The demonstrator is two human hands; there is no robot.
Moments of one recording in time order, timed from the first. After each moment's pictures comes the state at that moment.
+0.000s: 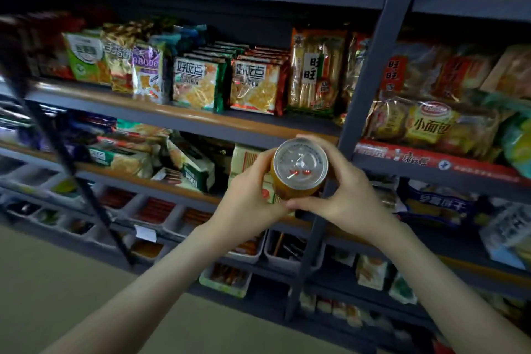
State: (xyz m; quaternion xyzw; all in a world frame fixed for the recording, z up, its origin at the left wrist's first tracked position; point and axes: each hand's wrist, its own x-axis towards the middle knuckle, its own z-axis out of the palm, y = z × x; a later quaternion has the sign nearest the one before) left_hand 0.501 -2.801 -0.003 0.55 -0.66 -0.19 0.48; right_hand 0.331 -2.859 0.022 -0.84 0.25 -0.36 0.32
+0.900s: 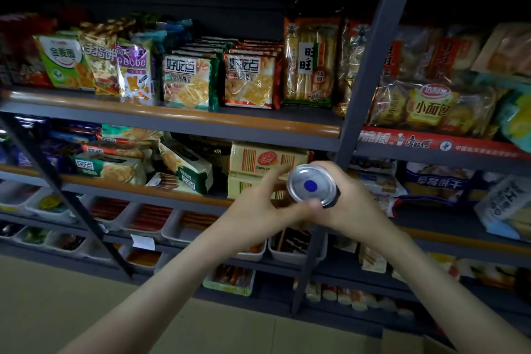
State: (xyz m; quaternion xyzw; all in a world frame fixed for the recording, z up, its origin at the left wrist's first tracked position) left_hand 0.517 -2.790 -0.005 0.57 -0.62 -0.38 0.37; right_hand 0.343 -2.851 -0.014 -0.81 0.37 -0.34 0.30
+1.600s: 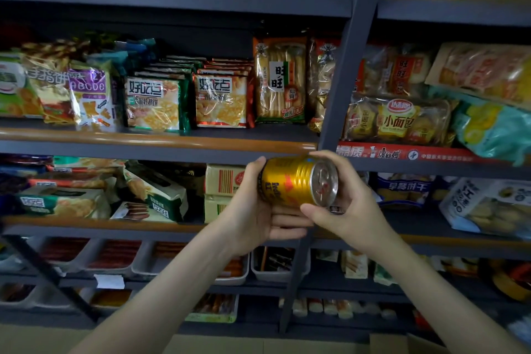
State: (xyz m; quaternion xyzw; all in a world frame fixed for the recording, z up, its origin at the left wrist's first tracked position) left_hand 0.511 -2.843 0.008 0.42 -0.33 -0.74 0.41; right_hand 0.335 -2.855 0.002 -0.76 0.32 -0.44 0.36
